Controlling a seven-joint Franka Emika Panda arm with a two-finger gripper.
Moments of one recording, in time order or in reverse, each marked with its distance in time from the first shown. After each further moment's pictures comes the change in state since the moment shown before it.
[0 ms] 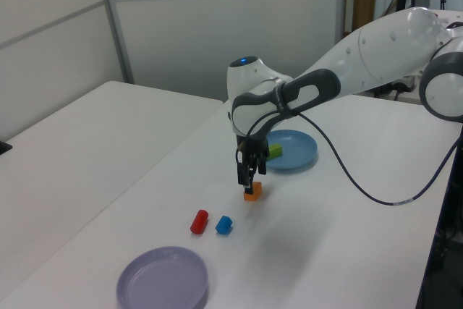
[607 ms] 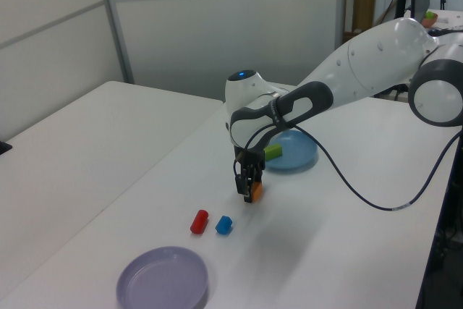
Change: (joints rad) arm 0.008 0.055 -0.003 0.002 -0.001 0.069 0.000
